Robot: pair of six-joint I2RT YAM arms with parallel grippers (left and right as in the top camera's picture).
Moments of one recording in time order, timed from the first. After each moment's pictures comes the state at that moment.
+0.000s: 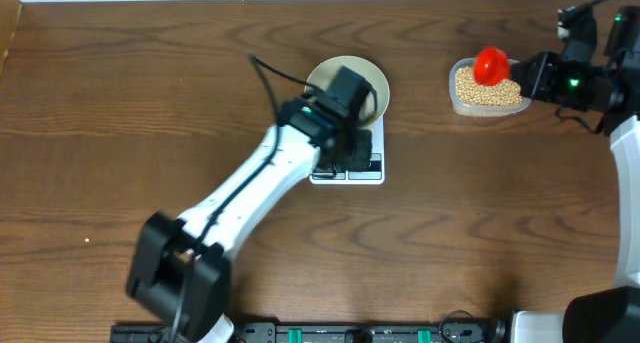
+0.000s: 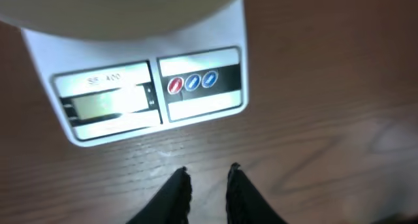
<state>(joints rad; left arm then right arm) -0.62 1.78 1.40 -0.89 0.17 -0.48 -0.21 1.55 1.52 -0.88 -0.52 0.12</state>
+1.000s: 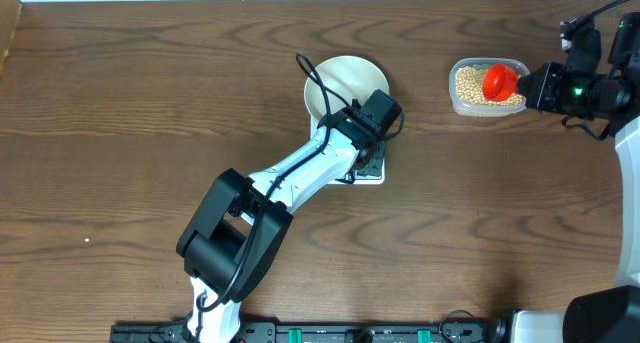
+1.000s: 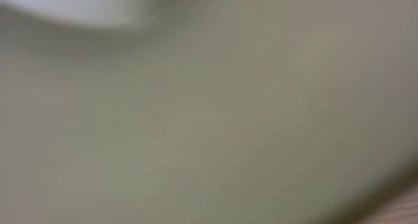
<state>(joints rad) -0.69 2.00 1.40 -0.69 -0.06 -0.49 -0.22 1.55 1.52 -0.96 -0.47 0.04</state>
